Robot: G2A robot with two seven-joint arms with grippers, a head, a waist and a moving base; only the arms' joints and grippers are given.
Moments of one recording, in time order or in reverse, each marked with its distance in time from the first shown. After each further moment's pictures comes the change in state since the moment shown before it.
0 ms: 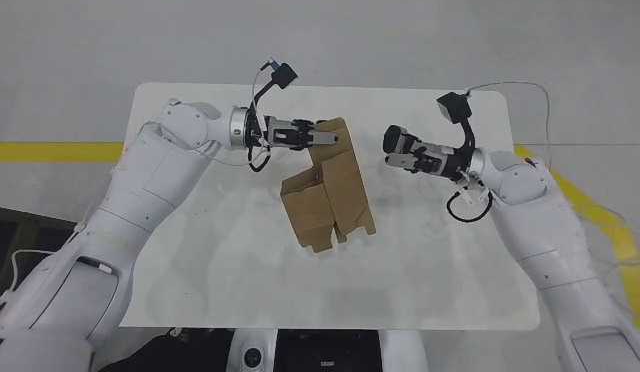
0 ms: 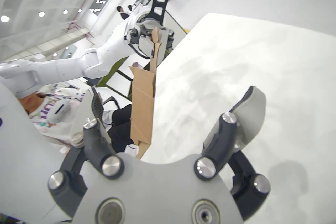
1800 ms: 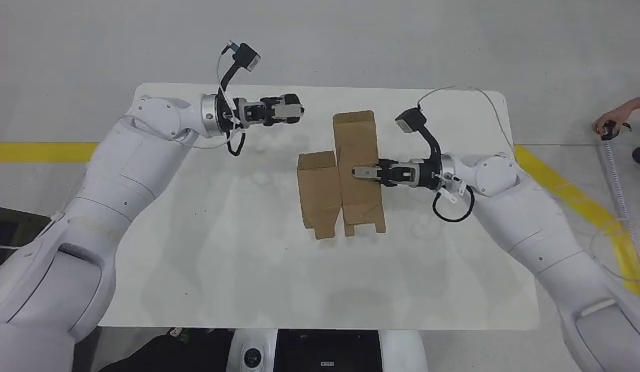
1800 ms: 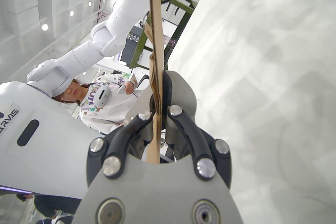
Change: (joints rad) left arm -0.082 0.057 0.087 0.171 -0.144 -0.077 0.078; right arm 0.190 0.048 -0.363 0.159 0.268 0.087 0.086
